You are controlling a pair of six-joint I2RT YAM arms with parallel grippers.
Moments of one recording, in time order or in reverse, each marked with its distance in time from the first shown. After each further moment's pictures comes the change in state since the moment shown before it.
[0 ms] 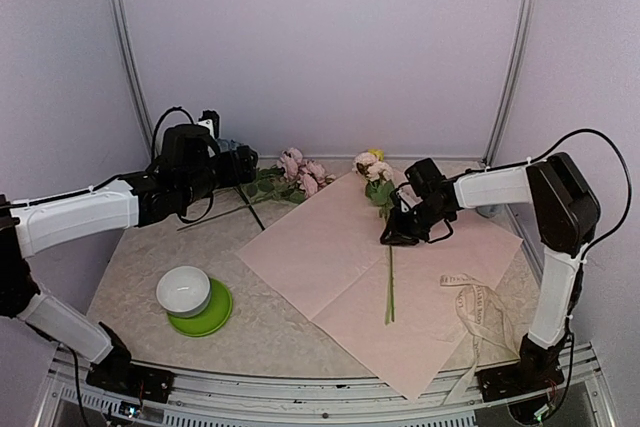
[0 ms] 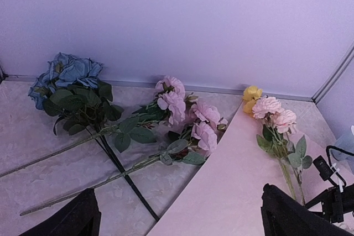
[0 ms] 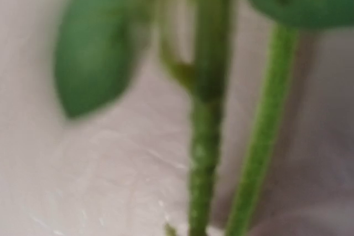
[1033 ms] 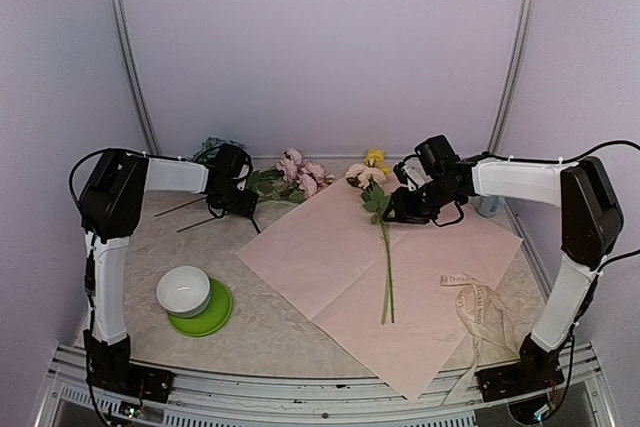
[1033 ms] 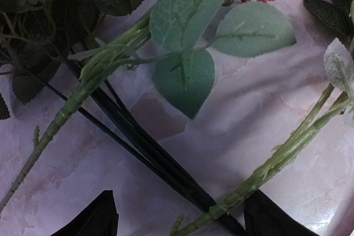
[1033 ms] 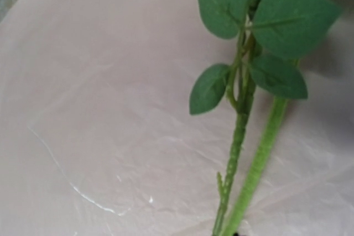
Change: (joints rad) left arm 0.248 0.780 0.500 -0.342 0.181 0.358; right arm 0.000 -0.156 0.039 -0.076 0.053 -0.118
